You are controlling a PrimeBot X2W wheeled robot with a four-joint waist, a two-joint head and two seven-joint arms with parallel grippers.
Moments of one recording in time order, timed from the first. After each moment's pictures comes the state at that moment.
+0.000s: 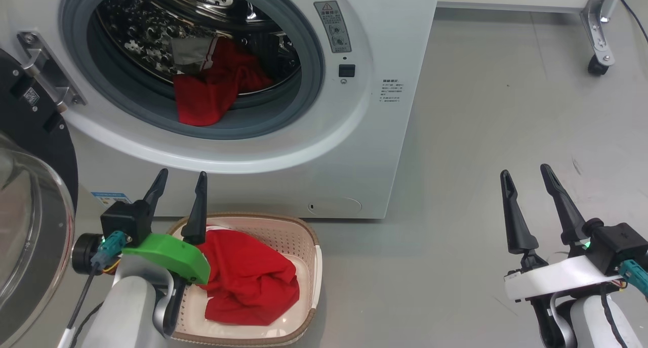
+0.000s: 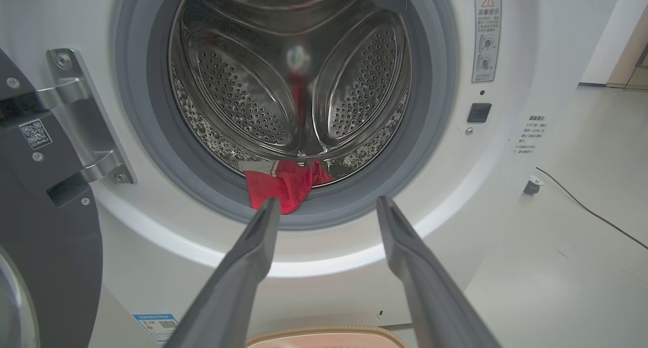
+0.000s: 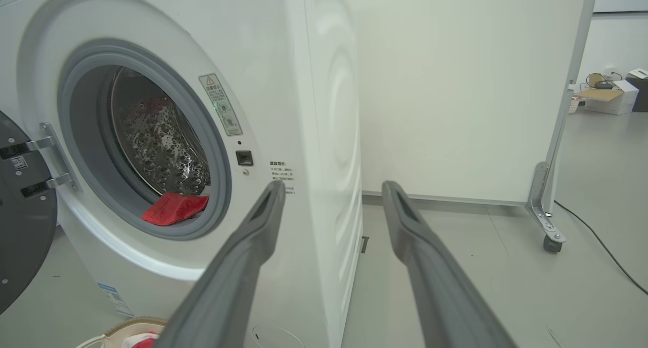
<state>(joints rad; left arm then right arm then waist) -0.36 0.06 -0.20 0.53 -0.35 -0.12 -0.25 -0.03 -0.09 0.07 0.05 0.28 0.12 -0.25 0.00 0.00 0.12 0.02</state>
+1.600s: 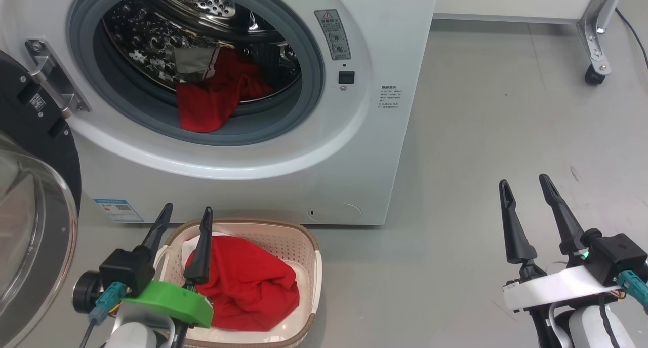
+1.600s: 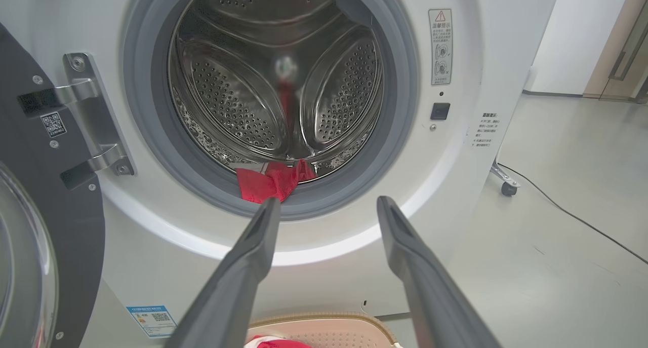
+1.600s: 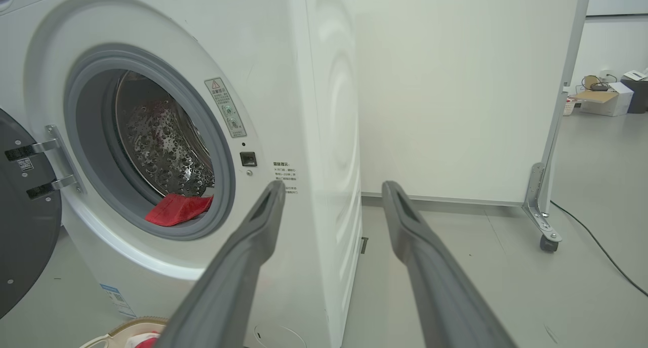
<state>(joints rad) -0.13 0.05 -0.16 0.29 -0.31 -0.12 -0.25 0.01 -0.09 0.08 0.02 0.28 0.12 -0.25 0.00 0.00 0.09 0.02</state>
